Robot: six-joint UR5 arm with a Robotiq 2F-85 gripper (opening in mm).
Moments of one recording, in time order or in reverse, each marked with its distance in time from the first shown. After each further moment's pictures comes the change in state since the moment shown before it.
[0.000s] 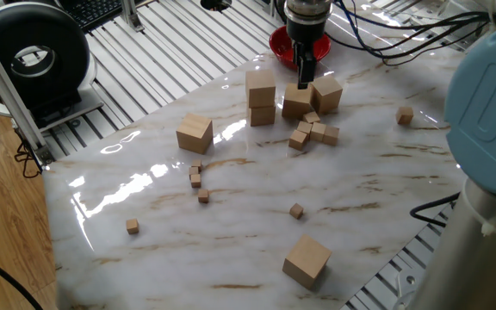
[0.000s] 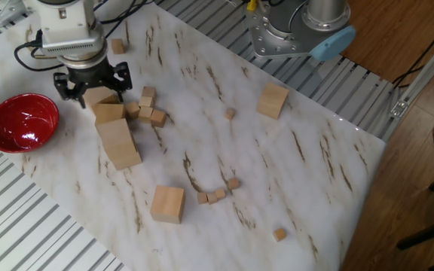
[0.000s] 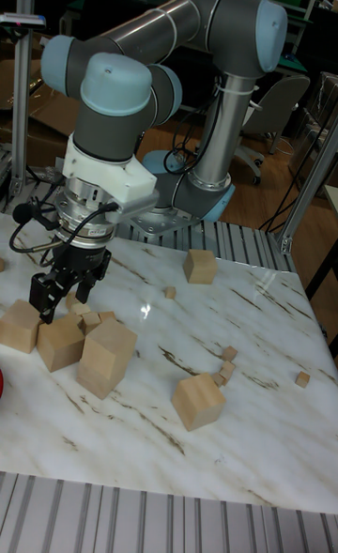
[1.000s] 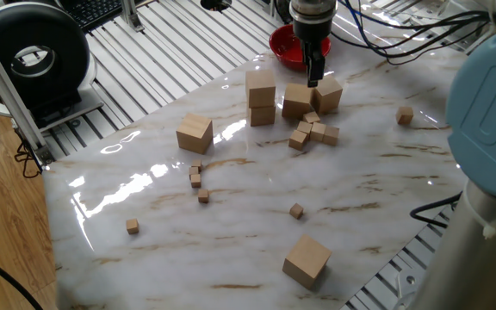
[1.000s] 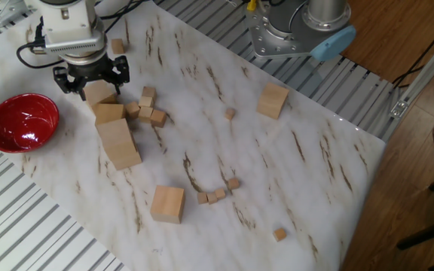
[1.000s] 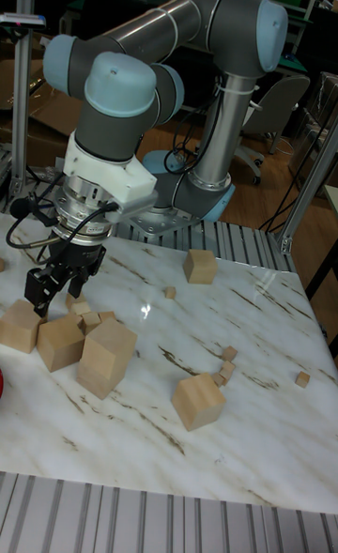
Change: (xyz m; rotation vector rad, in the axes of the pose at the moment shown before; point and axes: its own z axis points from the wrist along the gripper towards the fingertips) arm 0.014 -0.004 -0.001 0.022 0.044 -0.011
